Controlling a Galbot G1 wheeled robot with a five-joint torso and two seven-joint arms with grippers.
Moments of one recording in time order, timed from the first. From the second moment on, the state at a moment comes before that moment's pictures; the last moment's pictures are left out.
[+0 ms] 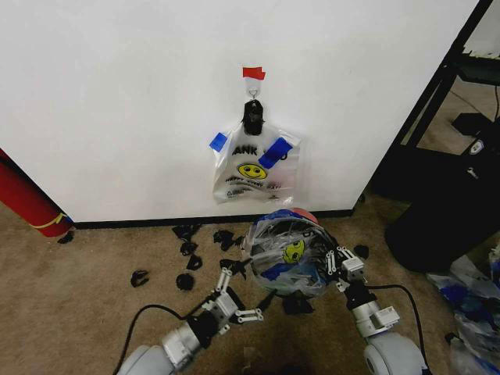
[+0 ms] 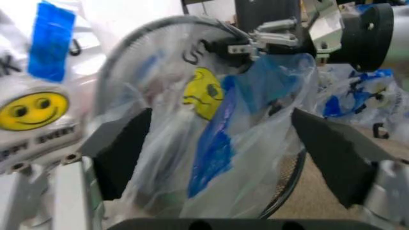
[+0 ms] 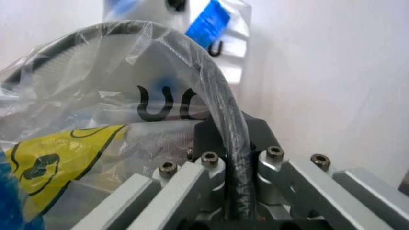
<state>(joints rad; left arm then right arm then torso) 1.43 -0.99 -0.09 -2.01 -0.04 -0.35 0.24 -1.49 1.21 0.45 1.91 0.09 0.40 -0.08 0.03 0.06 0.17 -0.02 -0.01</state>
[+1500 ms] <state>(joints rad) 1.32 -0.98 -0.04 -1.96 -0.13 -0.35 0.40 -1.47 1.21 0.41 1.91 0.23 0.31 -0.04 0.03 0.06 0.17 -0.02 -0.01</state>
